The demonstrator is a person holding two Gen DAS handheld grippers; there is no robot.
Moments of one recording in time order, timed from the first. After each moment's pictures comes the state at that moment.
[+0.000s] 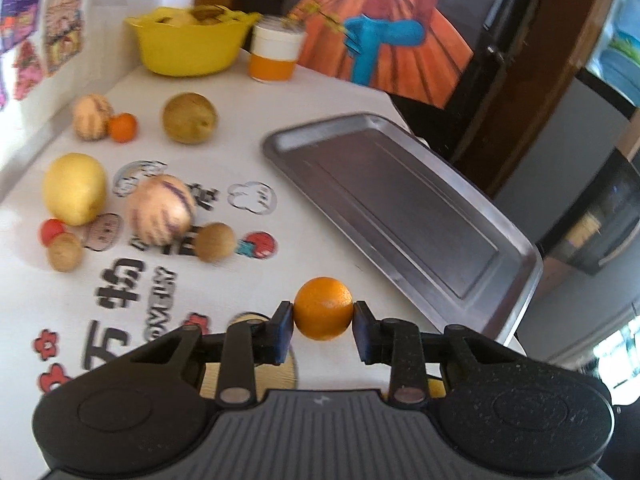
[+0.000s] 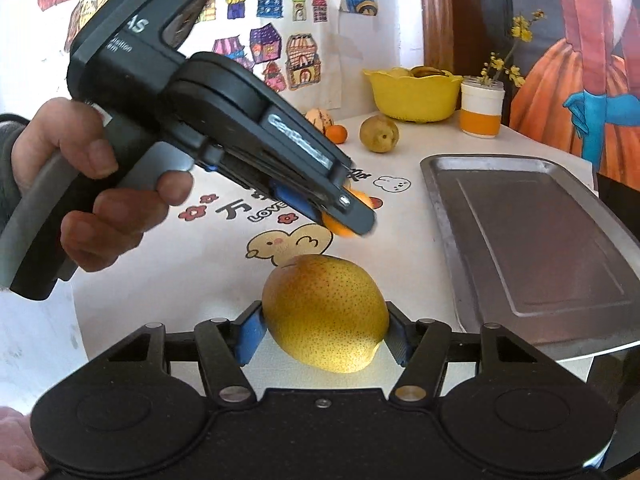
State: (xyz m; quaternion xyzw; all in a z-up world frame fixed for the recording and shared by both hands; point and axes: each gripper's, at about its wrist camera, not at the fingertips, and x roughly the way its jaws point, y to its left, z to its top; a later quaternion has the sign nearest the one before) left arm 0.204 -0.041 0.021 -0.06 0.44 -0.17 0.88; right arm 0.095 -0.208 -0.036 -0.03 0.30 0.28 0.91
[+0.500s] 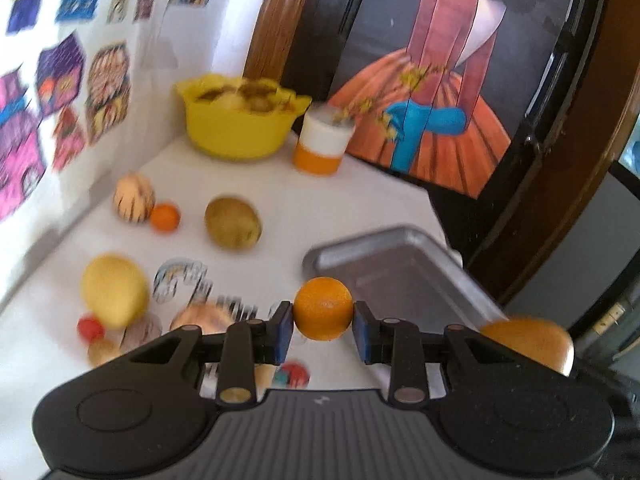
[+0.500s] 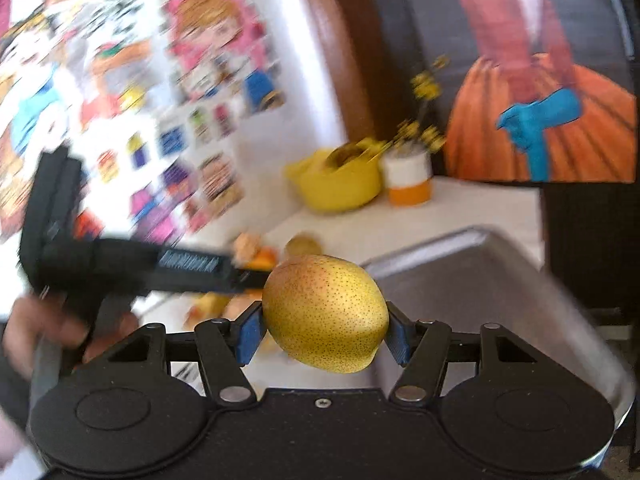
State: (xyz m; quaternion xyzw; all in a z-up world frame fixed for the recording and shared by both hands) left arm 0.255 -0.034 0.064 -0.11 0.35 -0.11 0.92; right arm 0.177 -0.262 0.038 0.11 0.24 0.21 0.94
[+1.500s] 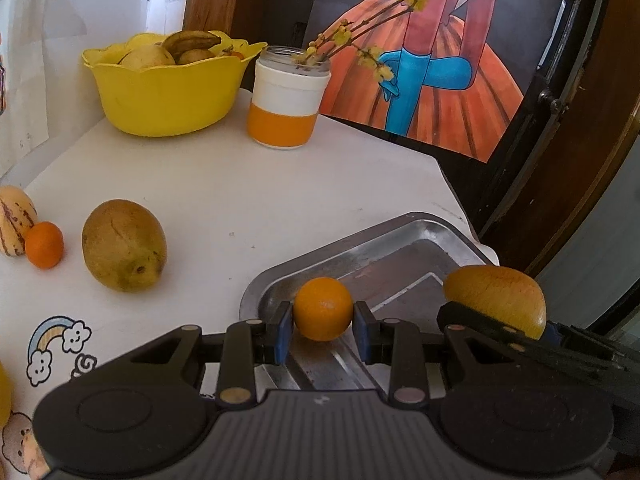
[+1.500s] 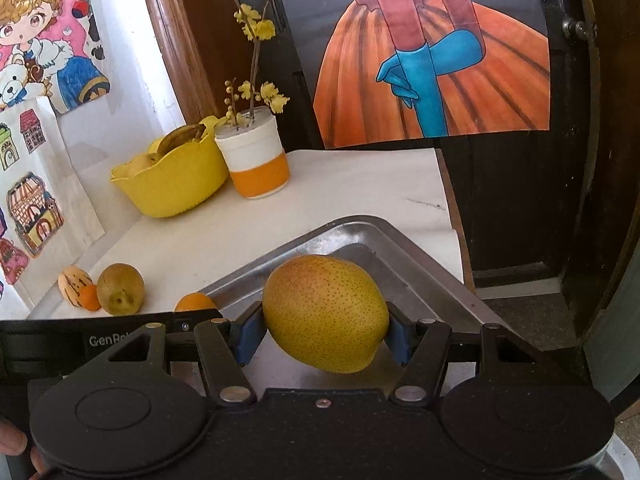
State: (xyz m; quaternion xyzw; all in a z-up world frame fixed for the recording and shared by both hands) left arm 0.369 -0.095 -0.006 -0.07 0.40 -0.13 0.90; right arm 0.315 -0.291 -0.031 0.13 0.31 0.04 0.94
